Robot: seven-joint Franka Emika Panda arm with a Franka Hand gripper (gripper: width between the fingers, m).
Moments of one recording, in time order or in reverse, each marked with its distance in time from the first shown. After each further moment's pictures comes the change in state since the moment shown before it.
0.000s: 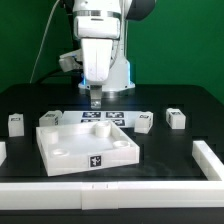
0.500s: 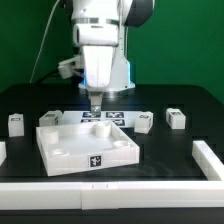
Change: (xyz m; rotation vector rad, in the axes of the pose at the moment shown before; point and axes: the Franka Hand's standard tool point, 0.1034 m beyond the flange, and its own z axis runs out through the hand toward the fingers) arm -0.010 -0.021 0.019 -0.013 0.011 -0.113
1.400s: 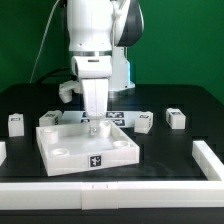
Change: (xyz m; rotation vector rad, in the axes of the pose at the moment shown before) arm 0.010 -0.053 0.045 0.086 0.042 0.026
